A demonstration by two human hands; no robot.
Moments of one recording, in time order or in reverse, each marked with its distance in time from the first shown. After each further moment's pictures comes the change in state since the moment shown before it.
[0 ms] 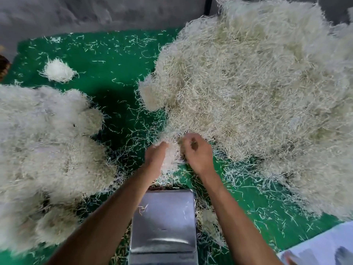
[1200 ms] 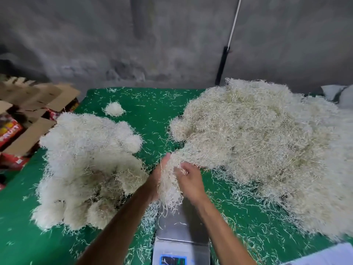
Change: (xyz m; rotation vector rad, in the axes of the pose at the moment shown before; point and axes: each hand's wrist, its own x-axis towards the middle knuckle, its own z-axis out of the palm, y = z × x) left_hand -0.140 -0.001 -0.126 -0.307 -0.583 0.197; right_hand -0.136 -0.127 0.028 0.230 -0.211 -0.137
